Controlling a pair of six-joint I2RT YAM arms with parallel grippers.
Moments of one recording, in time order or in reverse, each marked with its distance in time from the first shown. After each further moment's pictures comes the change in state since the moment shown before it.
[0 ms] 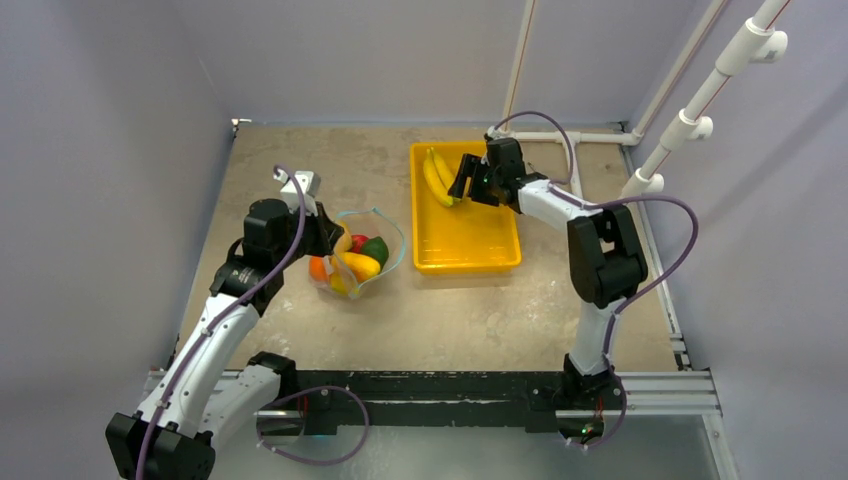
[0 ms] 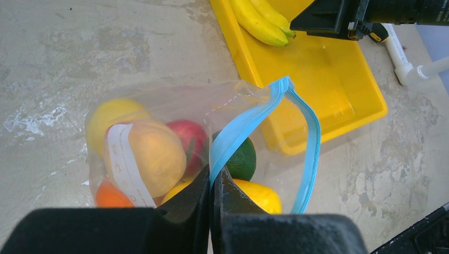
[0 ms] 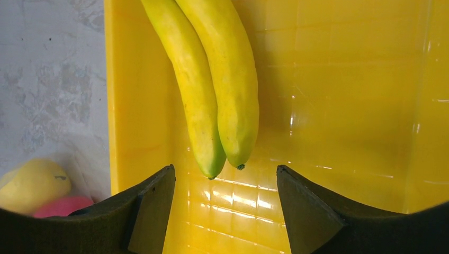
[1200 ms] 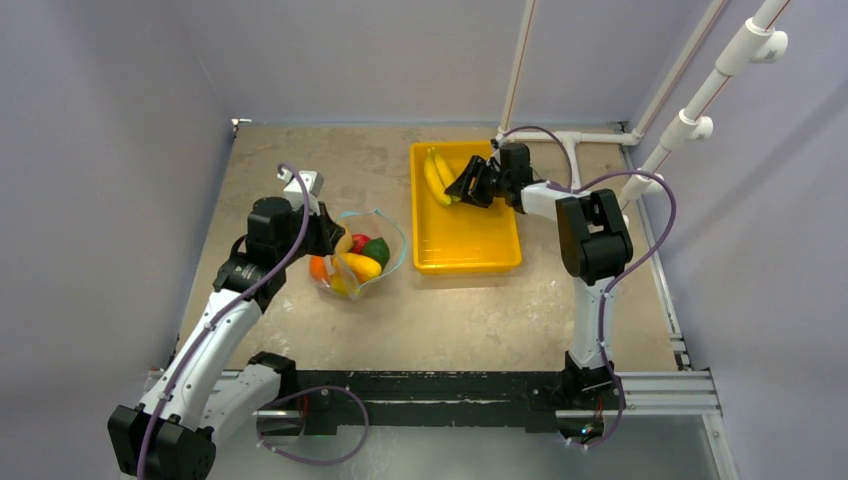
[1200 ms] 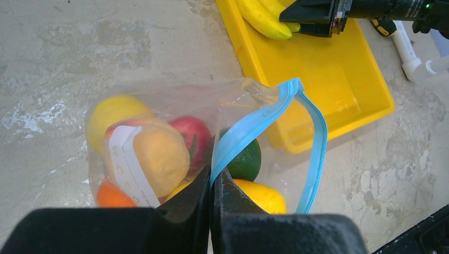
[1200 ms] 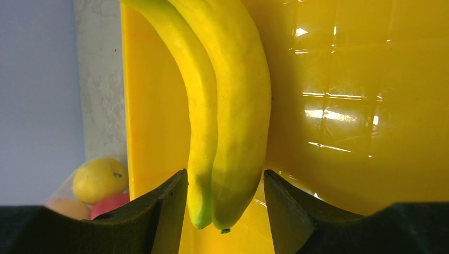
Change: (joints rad) left arm 0.000 0.029 0.000 0.002 0.000 0.008; right arm -0.104 0.210 0.011 0.274 -0.357 0.177
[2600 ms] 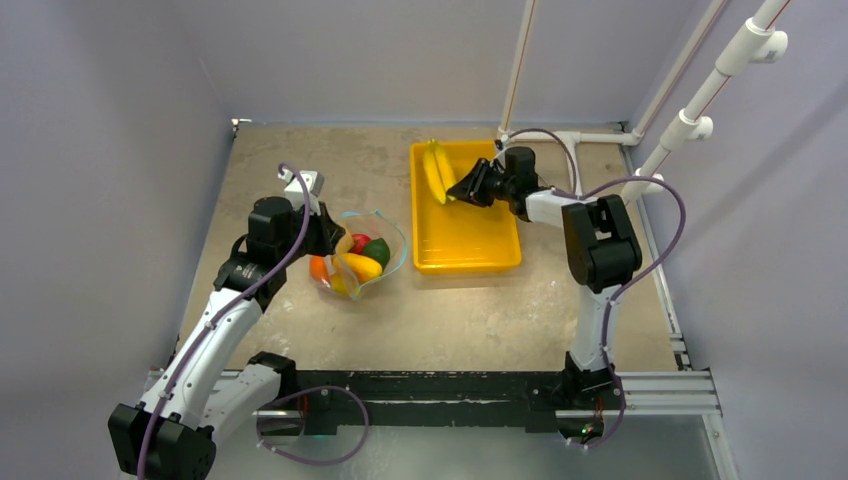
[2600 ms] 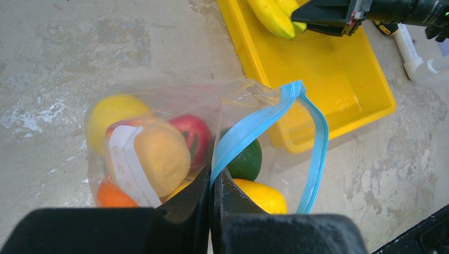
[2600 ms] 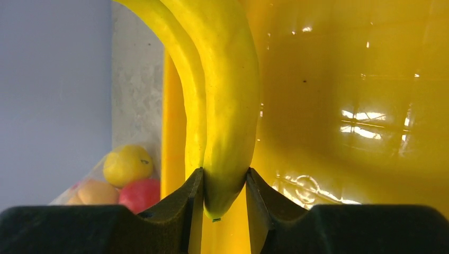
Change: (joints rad) left arm 0.000 0.007 0.000 0.000 0.000 0.000; right arm 0.000 -0.058 -0.113 0.135 -0.064 0.077
